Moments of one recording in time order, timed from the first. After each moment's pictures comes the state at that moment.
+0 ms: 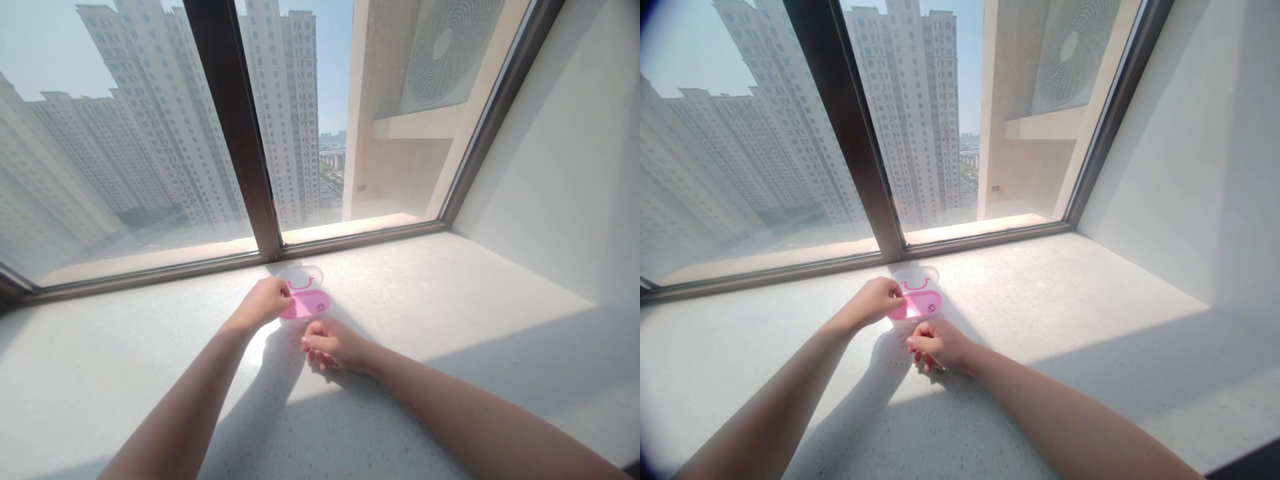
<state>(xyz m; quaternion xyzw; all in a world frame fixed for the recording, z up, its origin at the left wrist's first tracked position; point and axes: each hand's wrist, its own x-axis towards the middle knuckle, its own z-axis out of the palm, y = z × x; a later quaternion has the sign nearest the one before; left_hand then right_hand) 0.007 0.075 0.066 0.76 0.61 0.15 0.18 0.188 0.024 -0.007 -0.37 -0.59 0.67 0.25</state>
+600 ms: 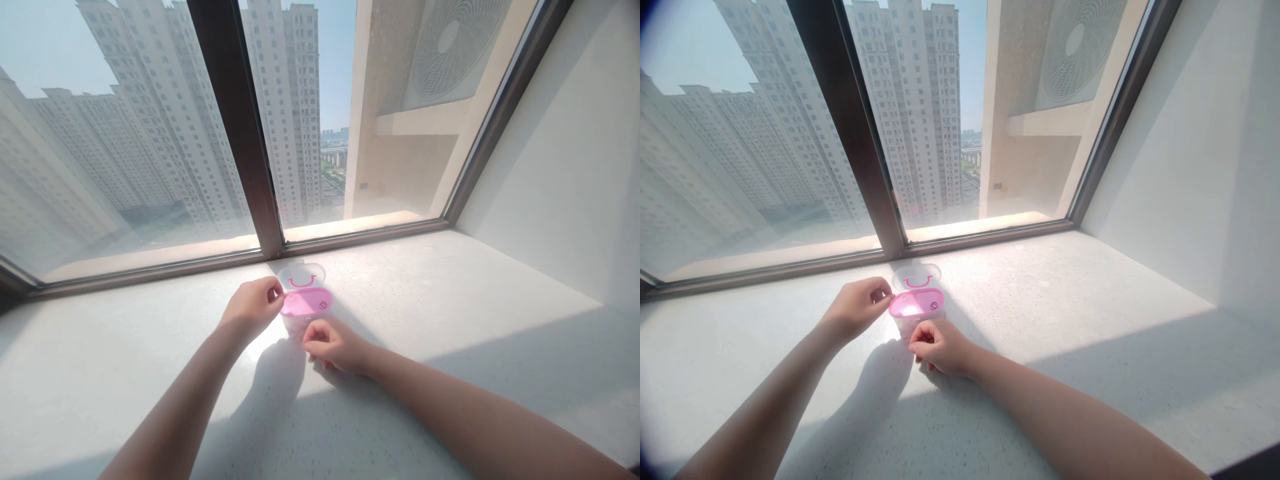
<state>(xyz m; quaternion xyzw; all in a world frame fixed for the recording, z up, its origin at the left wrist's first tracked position) -0.003 0.039 0.085 0.76 0.62 0.19 0.11 0.184 0.018 -0.010 -0.40 -0.63 0.60 0.28</state>
